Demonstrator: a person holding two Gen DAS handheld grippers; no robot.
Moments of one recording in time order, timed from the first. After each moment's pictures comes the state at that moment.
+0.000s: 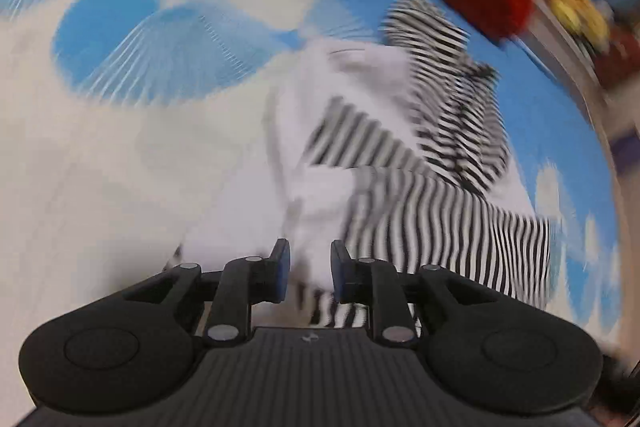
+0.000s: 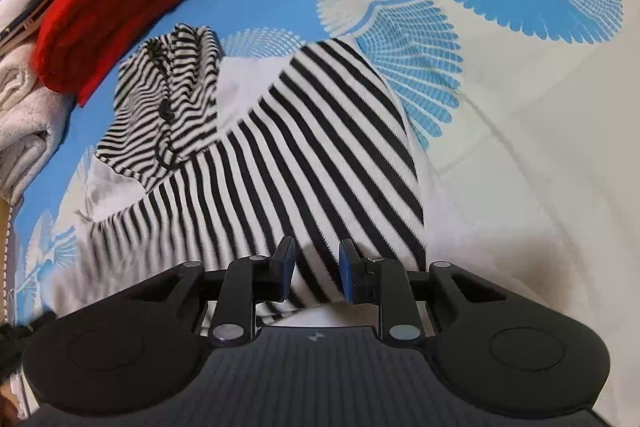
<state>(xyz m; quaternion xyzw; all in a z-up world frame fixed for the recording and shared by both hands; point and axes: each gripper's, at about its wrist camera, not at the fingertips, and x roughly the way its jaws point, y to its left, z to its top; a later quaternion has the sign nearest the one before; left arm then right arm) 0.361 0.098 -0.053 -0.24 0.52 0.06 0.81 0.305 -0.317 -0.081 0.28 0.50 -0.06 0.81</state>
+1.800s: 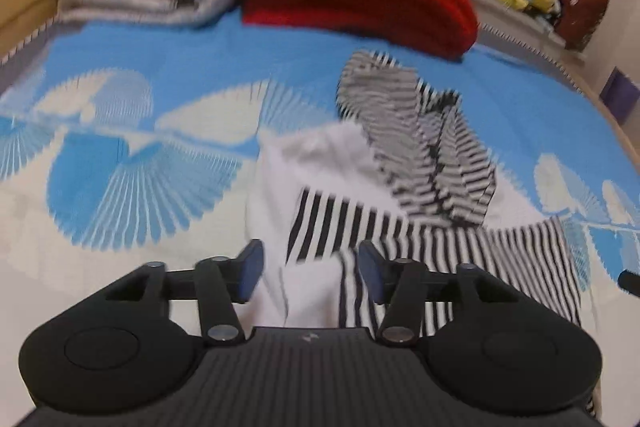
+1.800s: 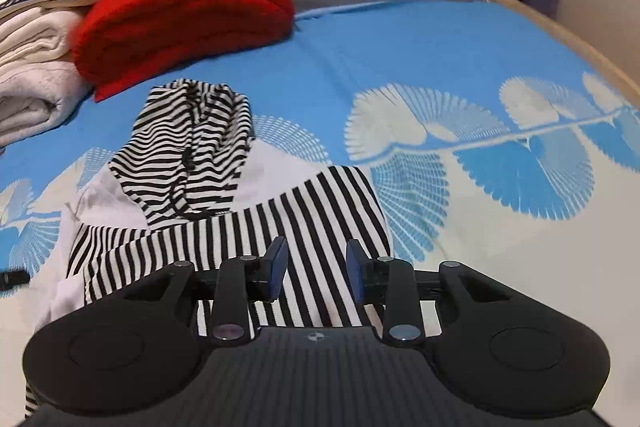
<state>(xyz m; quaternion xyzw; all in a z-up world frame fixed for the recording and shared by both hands) 0.377 0.047 -0.012 -0.06 0.41 0.01 0.91 0.302 -0.298 -0.001 0.10 0.40 -0.05 0.91</state>
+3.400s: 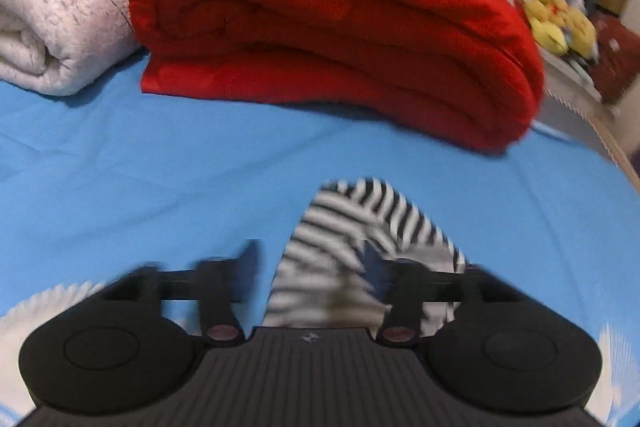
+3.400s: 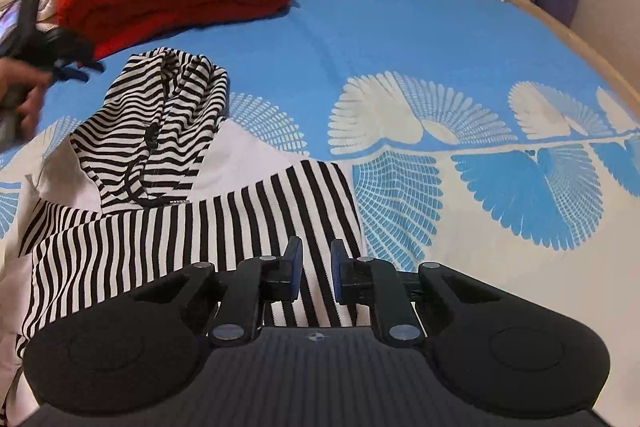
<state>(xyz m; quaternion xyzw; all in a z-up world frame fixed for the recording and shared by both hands) 0.746 0.018 -0.073 -0.11 0.40 0.02 0.91 0.342 -0.318 -0.038 0.05 0.44 -0.05 0.89</state>
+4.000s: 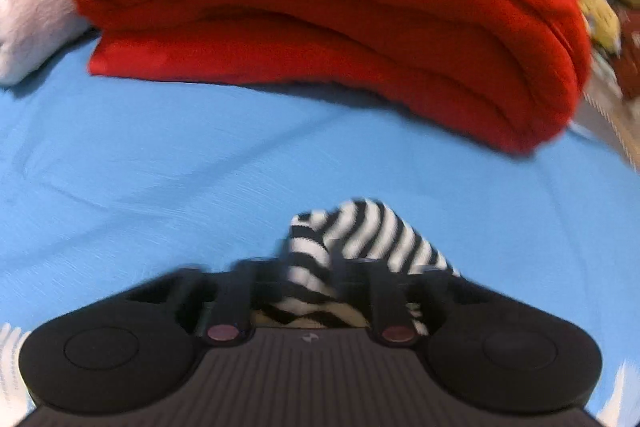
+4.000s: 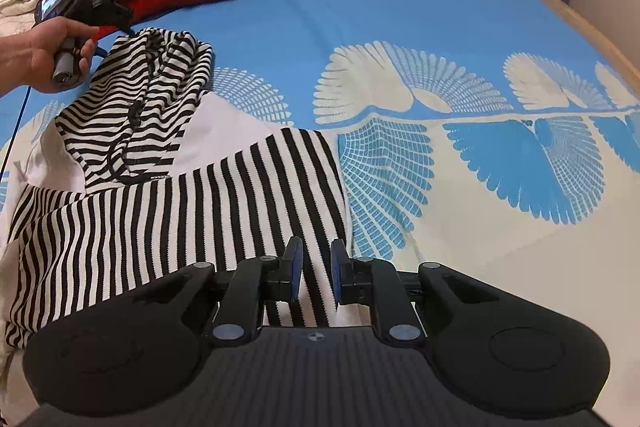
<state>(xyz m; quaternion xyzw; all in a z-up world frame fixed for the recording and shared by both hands) 0.817 -0.010 -0.109 -0.09 0.44 0.01 0.89 0.341 -0.335 -0.056 0.07 0.47 -0.06 0.88</state>
